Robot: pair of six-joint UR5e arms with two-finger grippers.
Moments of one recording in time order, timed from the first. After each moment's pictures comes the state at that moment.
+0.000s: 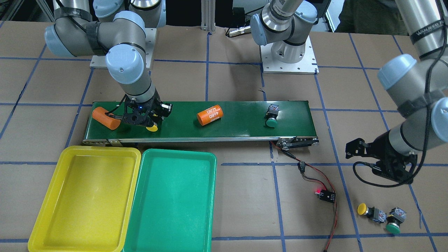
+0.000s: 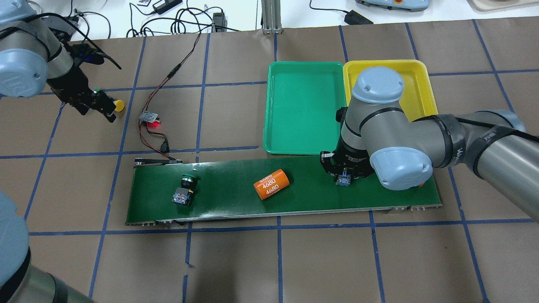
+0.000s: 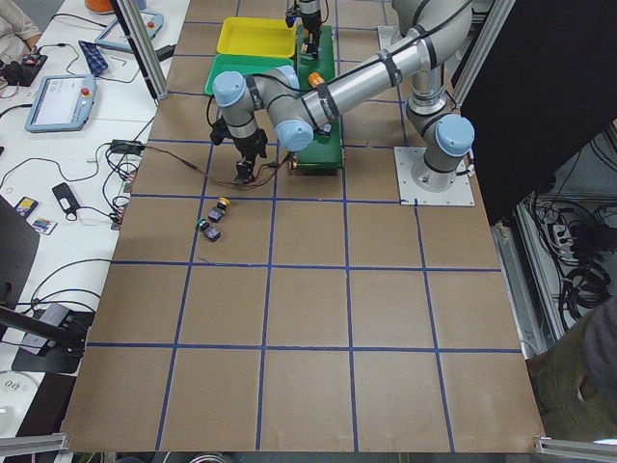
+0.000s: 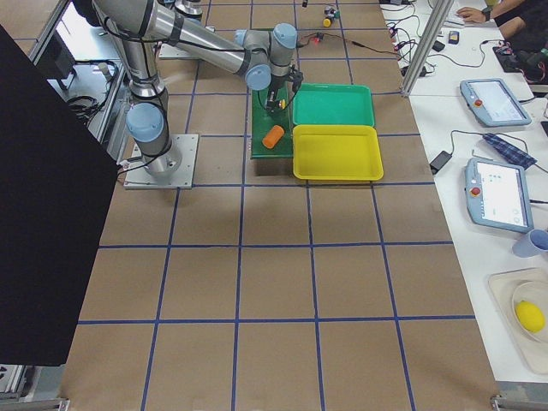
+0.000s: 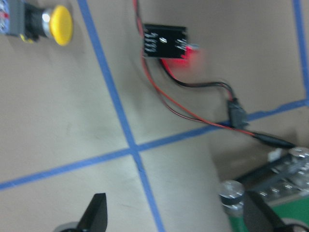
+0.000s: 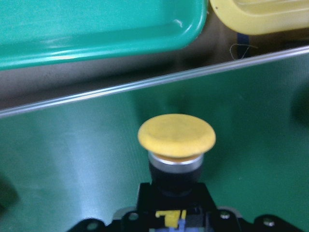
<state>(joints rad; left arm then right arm) -1.18 -2.00 -1.53 -1.29 1.62 0.76 1.70 -1.45 2.02 -2.01 -1.51 0.29</state>
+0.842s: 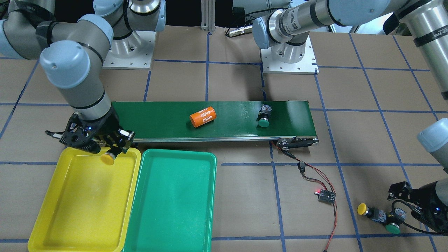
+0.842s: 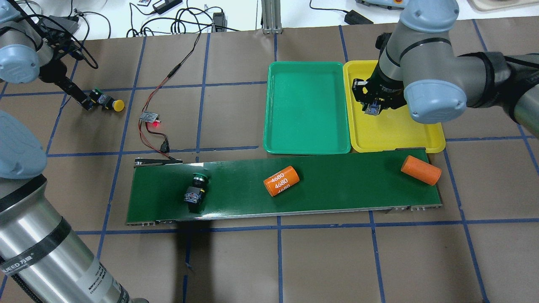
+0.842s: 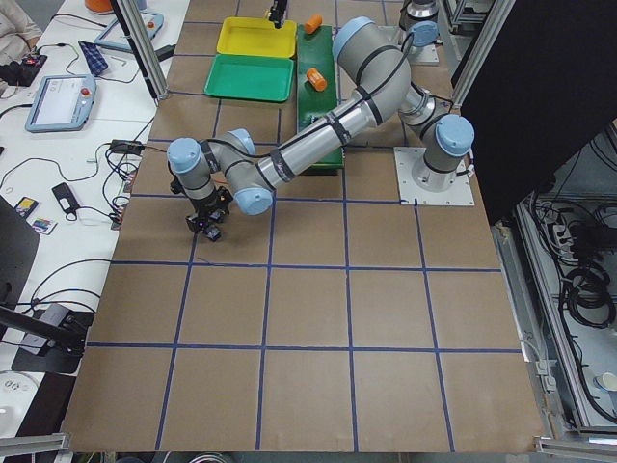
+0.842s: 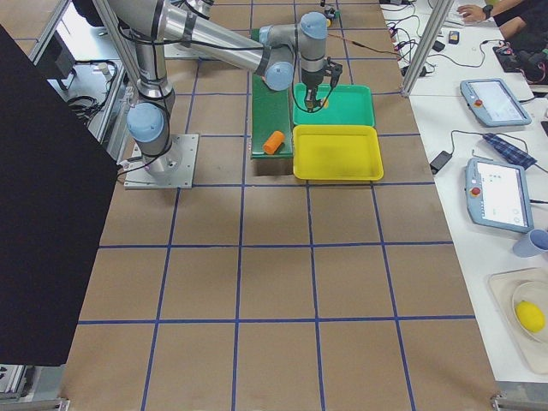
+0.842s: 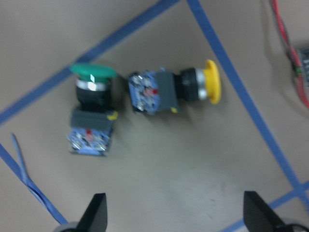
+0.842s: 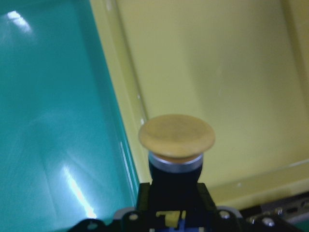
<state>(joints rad) -1.07 -2.36 -1.18 -1.17 1.62 1.15 1.54 -1.30 1.75 -2.17 -1.60 0.26</state>
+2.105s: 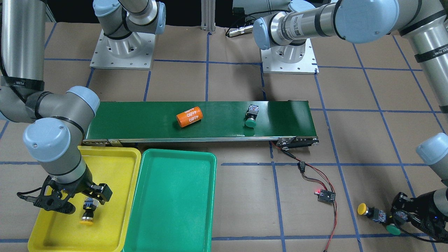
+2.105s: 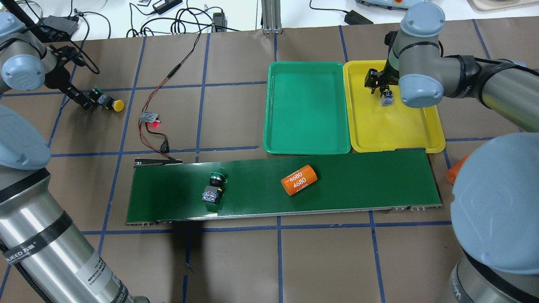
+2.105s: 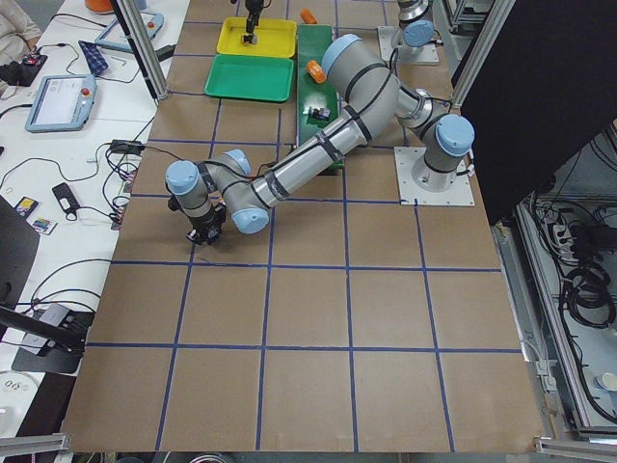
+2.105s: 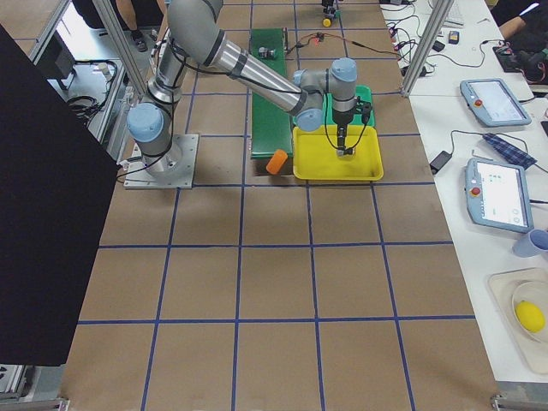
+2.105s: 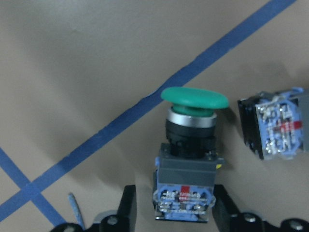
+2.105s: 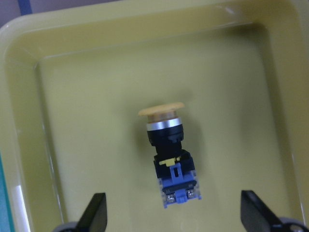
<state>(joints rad) -1.07 -2.40 -1.16 -1.17 1.60 1.13 1.47 -1.05 1.65 -2.35 -1.66 0.09</state>
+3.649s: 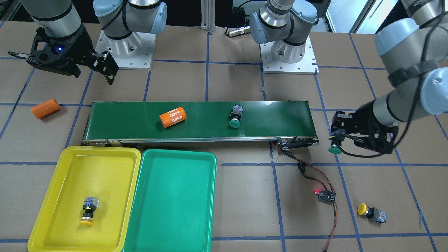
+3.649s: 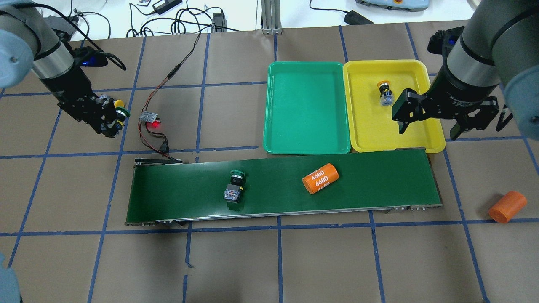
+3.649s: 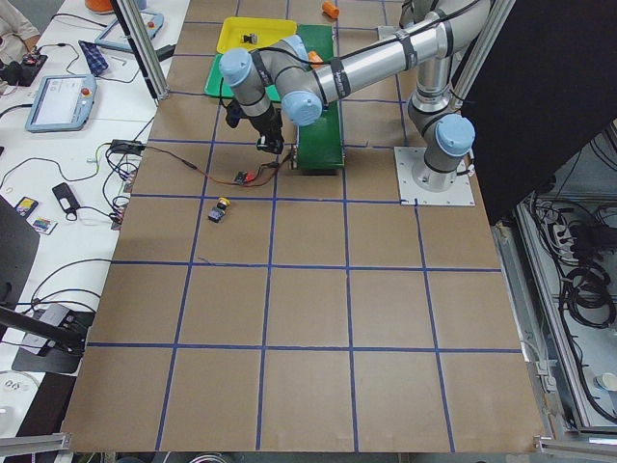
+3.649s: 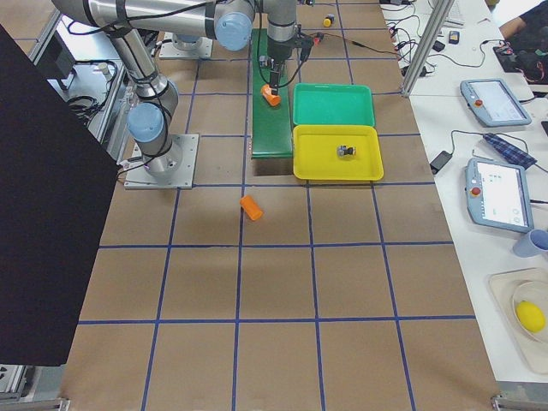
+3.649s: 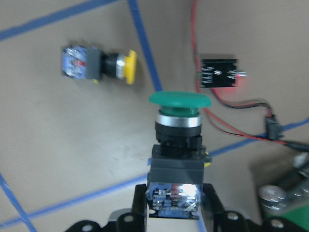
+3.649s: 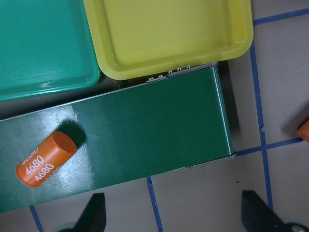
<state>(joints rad) -1.28 -1.77 -1.67 -1.56 1.56 0.50 1.47 -1.71 1.79 -1.59 -1.59 0.11</state>
